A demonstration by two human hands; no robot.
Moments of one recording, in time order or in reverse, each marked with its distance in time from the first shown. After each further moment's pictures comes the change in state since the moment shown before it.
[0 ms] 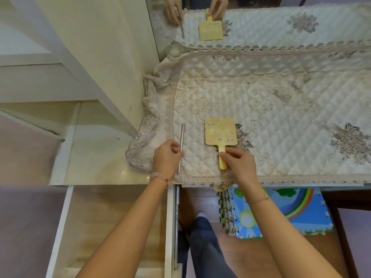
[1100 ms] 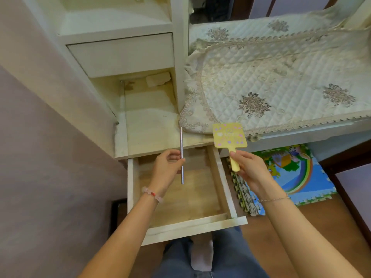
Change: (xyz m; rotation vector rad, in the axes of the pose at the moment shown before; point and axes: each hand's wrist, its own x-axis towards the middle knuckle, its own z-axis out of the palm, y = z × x) left_hand -0.108 -0.131 -0.170 -0.410 -0.273 0.066; right_hand -0.202 0.031 0.102 0.435 0.006 0.156
